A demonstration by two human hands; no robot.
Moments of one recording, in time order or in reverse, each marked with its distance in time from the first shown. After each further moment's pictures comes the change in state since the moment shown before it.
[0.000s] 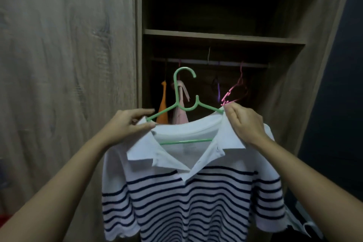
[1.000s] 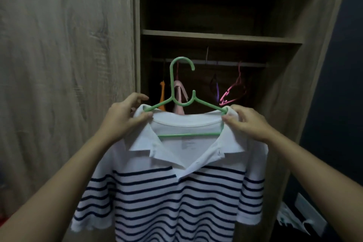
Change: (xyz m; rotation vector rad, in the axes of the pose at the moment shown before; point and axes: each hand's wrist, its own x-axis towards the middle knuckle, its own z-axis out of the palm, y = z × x) left_hand 0.004 0.018 -0.002 0.045 0.263 0.030; right_hand 0.002 0.016 -0.017 0.195 -0.282 0.018
